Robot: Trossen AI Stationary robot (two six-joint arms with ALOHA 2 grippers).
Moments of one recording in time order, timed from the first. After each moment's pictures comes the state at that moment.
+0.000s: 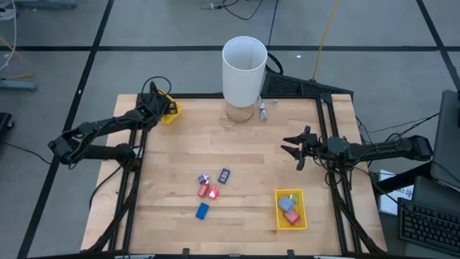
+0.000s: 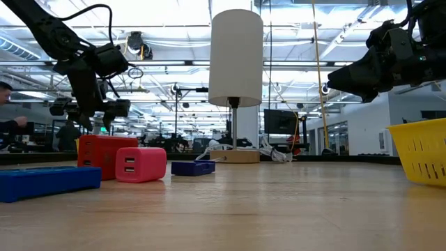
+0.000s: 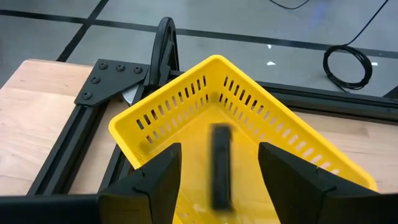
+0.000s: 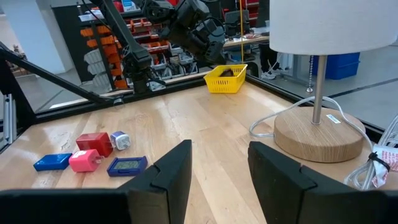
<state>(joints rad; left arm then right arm) 0.82 1.16 0.49 -0.21 -0.62 -0.68 0.02 0.43 0.01 0.36 0.28 0.17</state>
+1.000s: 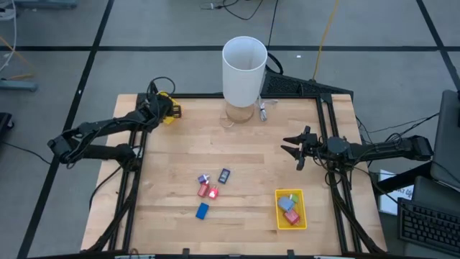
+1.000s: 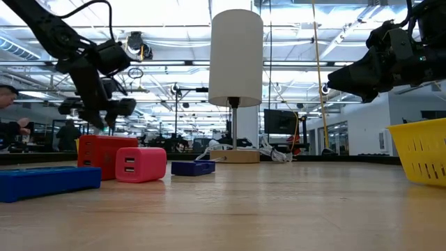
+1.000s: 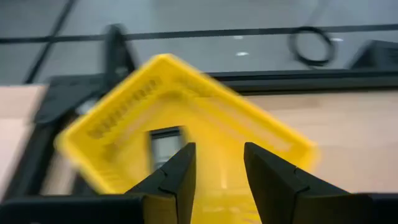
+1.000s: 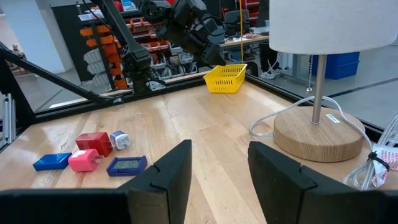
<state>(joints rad) 0.76 1.16 0.49 -0.16 -0.55 -0.55 0.02 0.43 0.01 0.35 0.28 0.17</state>
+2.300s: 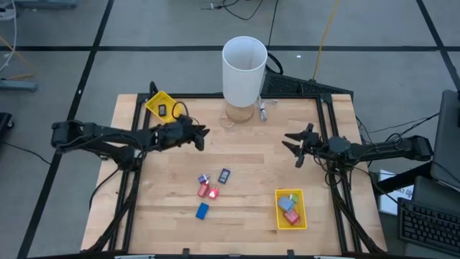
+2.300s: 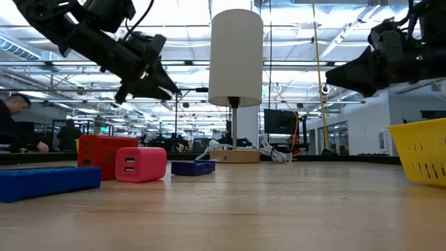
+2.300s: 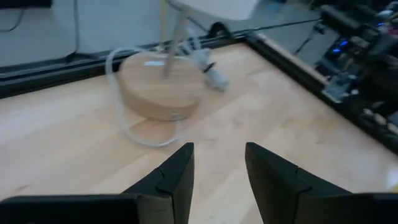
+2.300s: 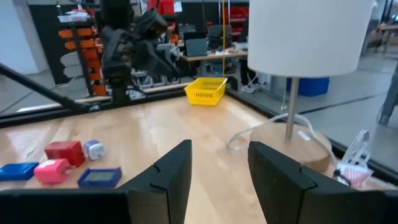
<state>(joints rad) 0.14 1.19 0.49 0.31 -0.37 -0.56 0.01 0.43 0.01 0.41 0.37 0.08</state>
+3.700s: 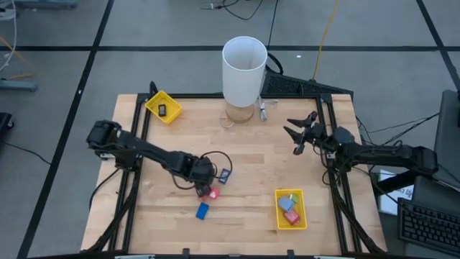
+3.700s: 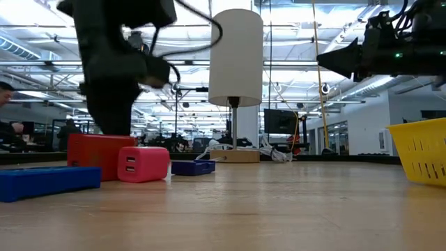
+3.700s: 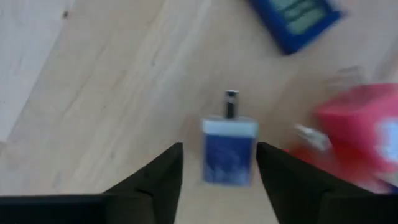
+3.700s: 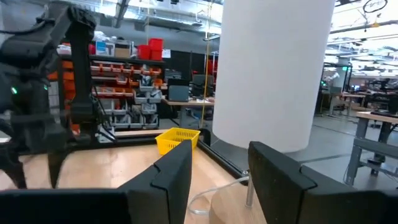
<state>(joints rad) -0.23 1.68 0.99 -0.65 -0.11 -0.76 -0.30 0.57 0.01 0.77 0.10 -0.09</state>
